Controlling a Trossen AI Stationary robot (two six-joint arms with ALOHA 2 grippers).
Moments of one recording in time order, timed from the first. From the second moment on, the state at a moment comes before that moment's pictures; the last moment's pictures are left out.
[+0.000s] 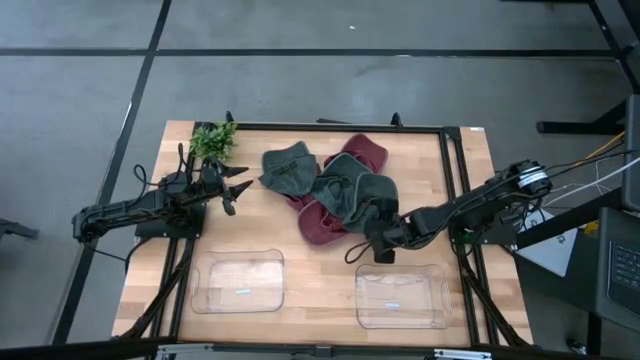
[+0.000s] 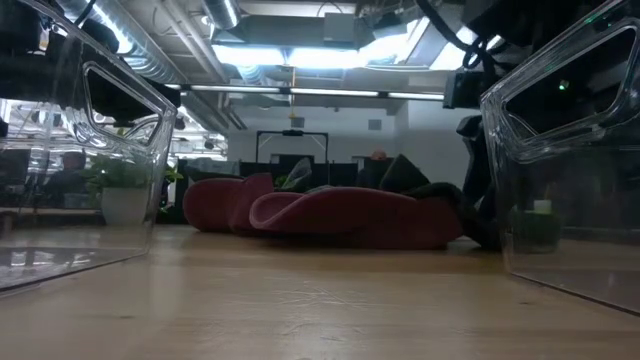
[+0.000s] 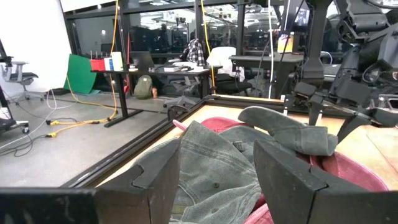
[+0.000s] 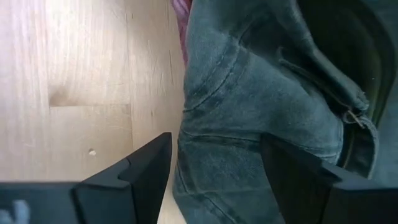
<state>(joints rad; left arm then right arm) 0.26 0.01 0.01 0.04 -0.16 0.01 0.31 1.51 0.78 -0.46 0.43 0.26</state>
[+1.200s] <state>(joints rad) 0.26 0.01 0.01 0.04 -0.16 0.01 0.31 1.54 0.78 -0.42 0.40 0.26</state>
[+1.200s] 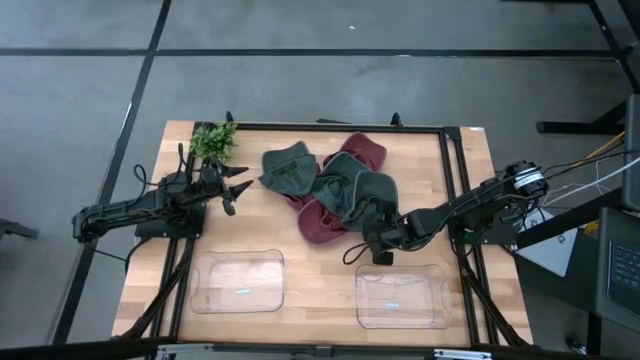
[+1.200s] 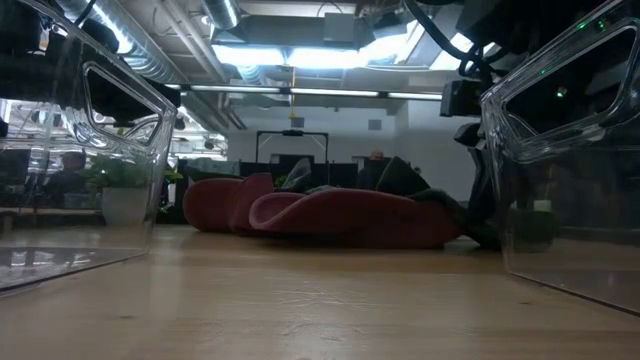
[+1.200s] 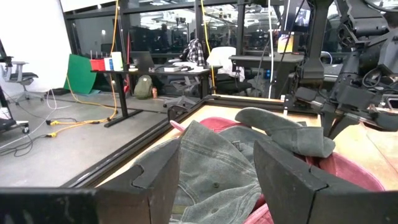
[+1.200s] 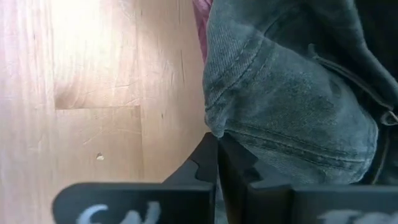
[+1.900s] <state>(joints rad) 0.26 0.01 0.01 0.04 -0.16 0.01 0.29 1.37 0.78 -0.44 0.24 0.26</state>
